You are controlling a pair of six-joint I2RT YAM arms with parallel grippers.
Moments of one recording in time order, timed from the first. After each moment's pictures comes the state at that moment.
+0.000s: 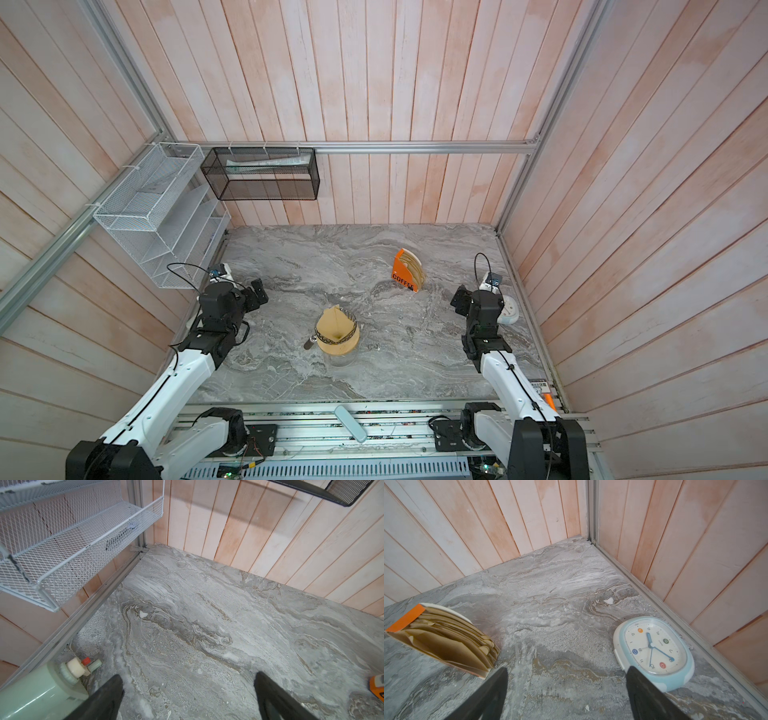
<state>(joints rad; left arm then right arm) -0.09 1.00 0.59 -0.01 -0.26 -0.29 0.04 1.03 0.43 0.23 0.28 0.30</state>
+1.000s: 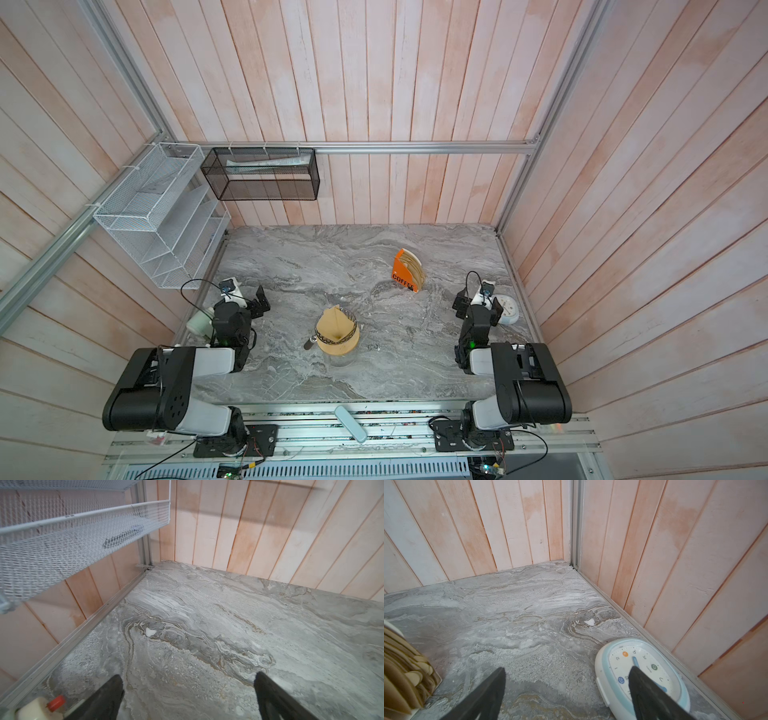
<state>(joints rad) 0.02 1.48 0.32 0.95 -0.18 -0.11 0.02 1.47 0.25 1.02 0.37 0.10</state>
